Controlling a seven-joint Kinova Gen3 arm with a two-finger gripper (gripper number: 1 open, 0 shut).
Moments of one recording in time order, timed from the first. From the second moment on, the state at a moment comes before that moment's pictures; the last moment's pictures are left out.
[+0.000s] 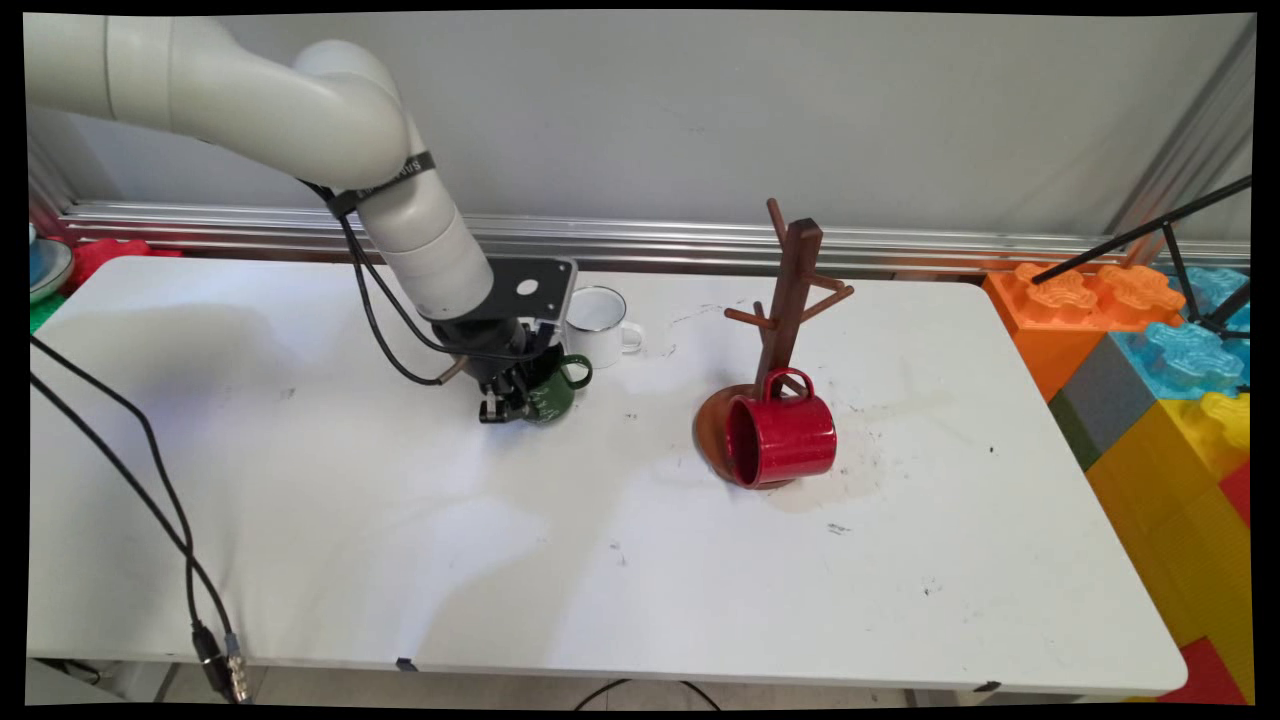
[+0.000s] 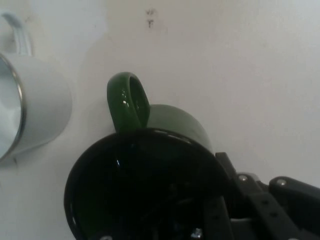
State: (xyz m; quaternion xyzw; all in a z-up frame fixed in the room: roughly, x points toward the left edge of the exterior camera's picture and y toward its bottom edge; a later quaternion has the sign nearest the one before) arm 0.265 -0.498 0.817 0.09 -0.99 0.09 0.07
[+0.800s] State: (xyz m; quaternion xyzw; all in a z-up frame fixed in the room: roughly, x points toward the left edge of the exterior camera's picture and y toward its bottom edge) arm 0.258 -0.498 0.807 0.08 -0.99 0.08 0.09
